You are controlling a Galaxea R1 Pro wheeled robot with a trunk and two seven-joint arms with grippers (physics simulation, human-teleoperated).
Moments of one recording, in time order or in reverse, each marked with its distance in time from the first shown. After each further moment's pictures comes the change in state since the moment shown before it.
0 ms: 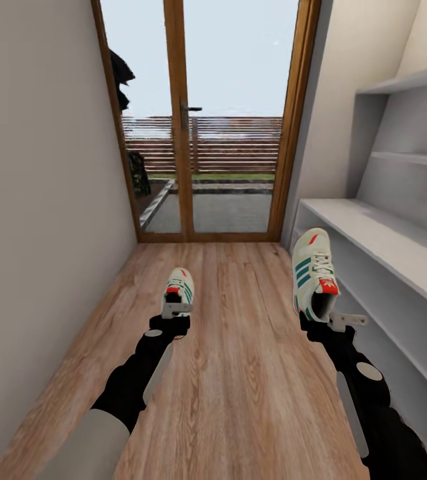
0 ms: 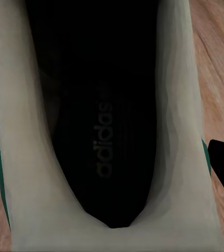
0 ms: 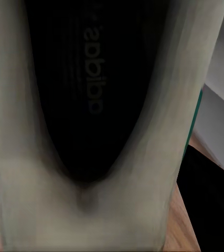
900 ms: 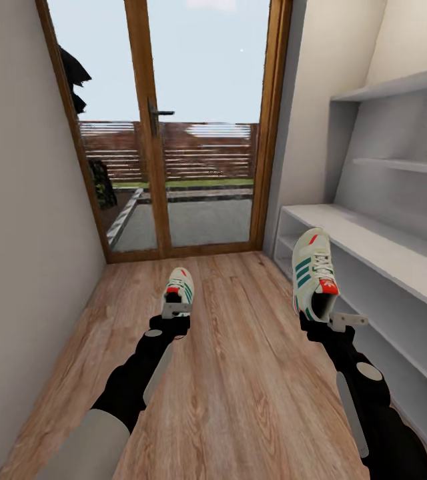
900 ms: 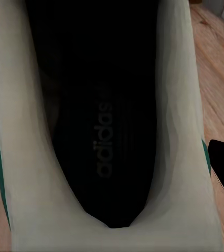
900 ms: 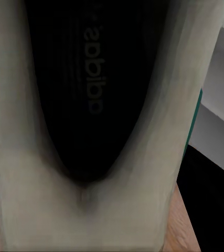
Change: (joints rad) left arm 0.000 -0.001 0.000 0.000 0.000 -0.002 0.000; right arm 0.000 0.000 0.000 0.000 -0.001 0.000 0.000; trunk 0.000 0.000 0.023
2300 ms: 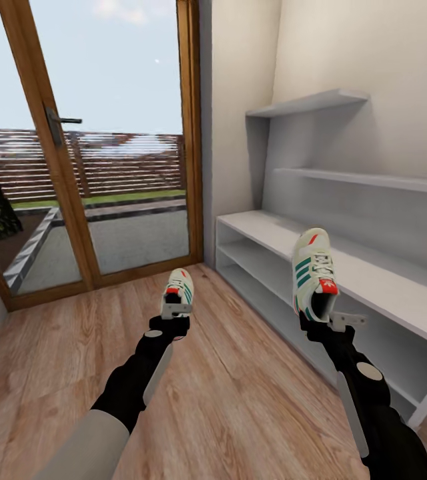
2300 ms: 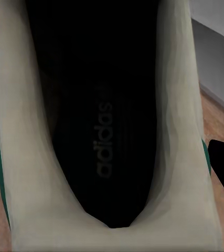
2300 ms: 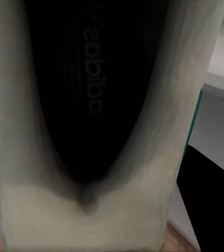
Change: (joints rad) left arm 0.002 0.001 0.000 0.002 -0.003 0.005 0.001; right arm 0.000 0.000 0.000 -0.001 -0.002 0.001 0.002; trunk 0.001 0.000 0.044
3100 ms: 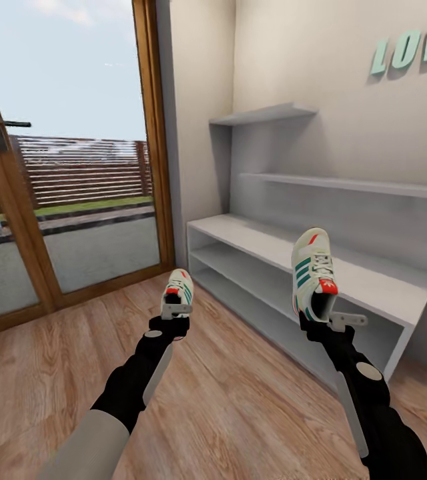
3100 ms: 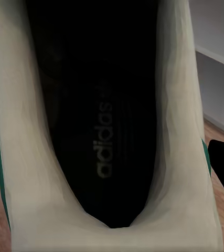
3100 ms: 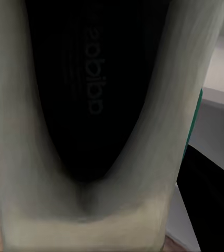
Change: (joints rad) left arm 0.000 0.001 0.000 0.003 -0.001 0.000 -0.001; right arm 0.000 0.001 0.001 0.000 0.002 0.000 -0.002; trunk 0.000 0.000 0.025
